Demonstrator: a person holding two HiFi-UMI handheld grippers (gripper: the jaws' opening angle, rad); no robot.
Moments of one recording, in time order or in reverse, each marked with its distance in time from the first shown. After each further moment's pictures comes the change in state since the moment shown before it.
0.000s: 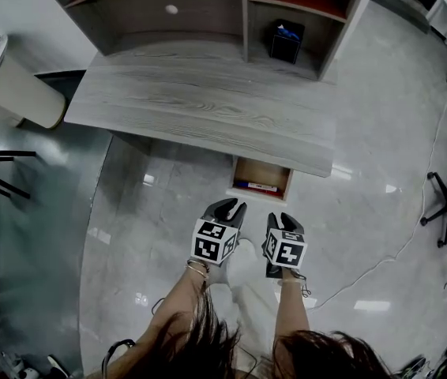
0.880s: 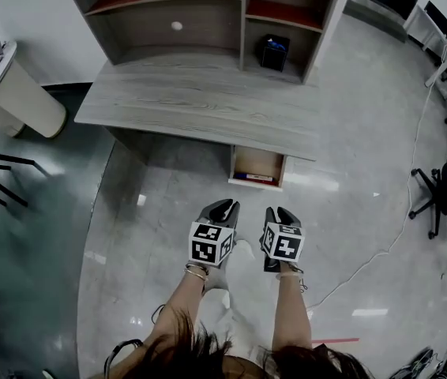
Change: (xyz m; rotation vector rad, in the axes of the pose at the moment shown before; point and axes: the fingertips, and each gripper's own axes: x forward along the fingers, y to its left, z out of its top) left arm -0.088 -0.028 0.007 0.028 -0.118 0.014; right arm -0.072 0.032 0.001 -0.023 -0.127 -0.041
